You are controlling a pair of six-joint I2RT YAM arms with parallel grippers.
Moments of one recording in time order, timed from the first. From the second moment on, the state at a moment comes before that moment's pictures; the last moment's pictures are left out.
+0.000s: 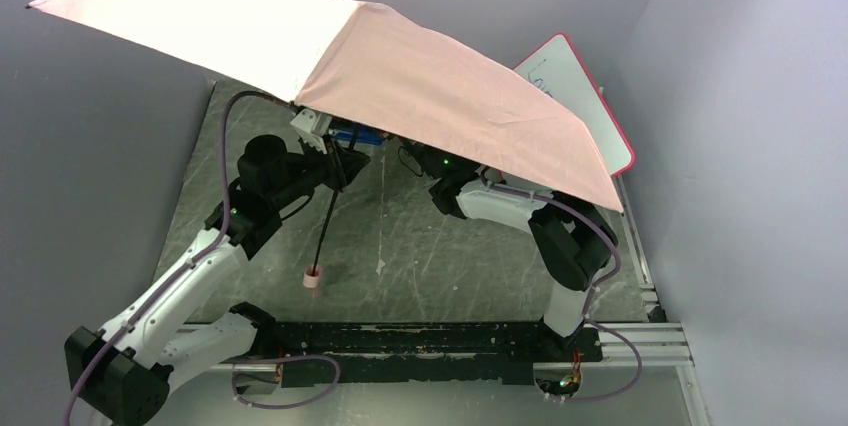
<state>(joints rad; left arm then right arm) -0.49 0.95 0.85 -0.02 0.25 -0.29 0.79 1.79 1.14 1.26 -0.06 1.10</state>
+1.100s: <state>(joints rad) -0.50 1.01 0.86 -0.02 0.26 -0.35 0.79 1.33 0.91 0.52 -0.09 0.66</state>
